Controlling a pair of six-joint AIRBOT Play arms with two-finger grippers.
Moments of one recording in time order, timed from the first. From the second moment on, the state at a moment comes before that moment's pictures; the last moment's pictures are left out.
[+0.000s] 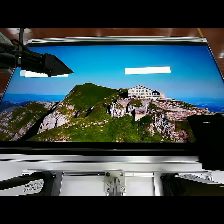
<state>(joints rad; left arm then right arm) -0.07 -1.38 1.76 0.73 -1.47 -1.32 -1.34 -1.49 1.16 -1.41 1.50 1.46</state>
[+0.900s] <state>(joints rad) -0.24 -1.48 1.76 1.37 -1.44 -1.51 -0.33 -1.14 1.40 -1.33 1.22 1.51</state>
